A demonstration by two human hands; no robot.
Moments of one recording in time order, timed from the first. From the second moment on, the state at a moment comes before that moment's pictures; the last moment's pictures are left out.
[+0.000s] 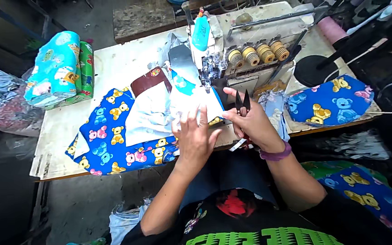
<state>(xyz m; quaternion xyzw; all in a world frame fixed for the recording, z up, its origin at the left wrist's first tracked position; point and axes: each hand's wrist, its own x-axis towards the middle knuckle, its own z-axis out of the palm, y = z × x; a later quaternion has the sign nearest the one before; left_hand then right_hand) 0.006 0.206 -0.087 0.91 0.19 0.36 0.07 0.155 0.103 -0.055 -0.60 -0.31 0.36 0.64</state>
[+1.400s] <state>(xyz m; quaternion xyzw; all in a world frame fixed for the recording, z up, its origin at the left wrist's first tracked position) -0.038 0.198 -0.076 0.88 -0.02 0.12 0.45 0.155 0.056 -0.073 -0.75 -0.38 0.07 0.54</state>
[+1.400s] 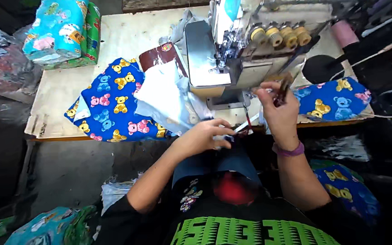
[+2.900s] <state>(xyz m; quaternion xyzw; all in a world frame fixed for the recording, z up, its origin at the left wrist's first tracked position) 0.047 0.313 -0.027 0.93 0.22 0.17 0.25 0.109 0.104 -0.109 -0.67 -0.25 0.24 0.66</state>
